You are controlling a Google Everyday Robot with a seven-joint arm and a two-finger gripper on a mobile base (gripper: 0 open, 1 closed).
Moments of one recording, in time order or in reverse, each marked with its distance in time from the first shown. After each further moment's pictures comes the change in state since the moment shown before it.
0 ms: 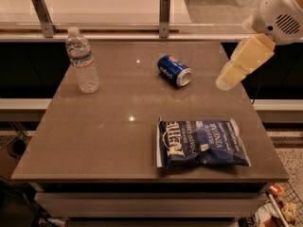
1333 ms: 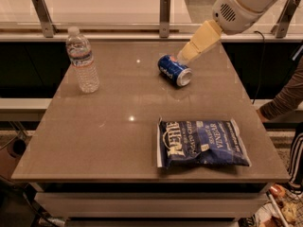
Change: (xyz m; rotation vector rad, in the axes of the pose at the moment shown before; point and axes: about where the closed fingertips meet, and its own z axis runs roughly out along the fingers) arm -0.039 -0.053 0.063 0.071 0.053 0.375
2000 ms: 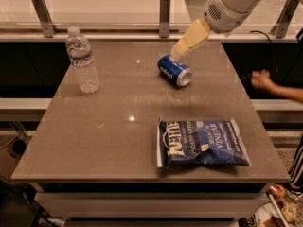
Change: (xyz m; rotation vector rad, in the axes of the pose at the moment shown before) arm -0.022 -0.020 0.039 -0.003 0.027 0.100
